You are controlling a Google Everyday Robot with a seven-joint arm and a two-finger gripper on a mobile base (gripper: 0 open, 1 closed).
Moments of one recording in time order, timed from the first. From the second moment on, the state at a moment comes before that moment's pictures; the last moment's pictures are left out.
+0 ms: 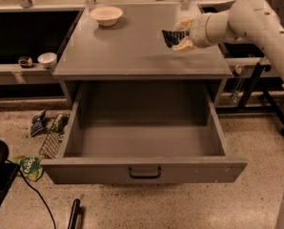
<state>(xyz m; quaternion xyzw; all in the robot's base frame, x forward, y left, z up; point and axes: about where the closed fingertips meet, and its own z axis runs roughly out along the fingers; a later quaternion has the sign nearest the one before) 0.790 -0.138 0.895 -0.66 0.54 -0.12 0.50</state>
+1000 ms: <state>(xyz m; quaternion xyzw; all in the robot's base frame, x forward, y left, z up) 0.805 -0.125 0.902 -0.65 0.55 -0.08 0.53</state>
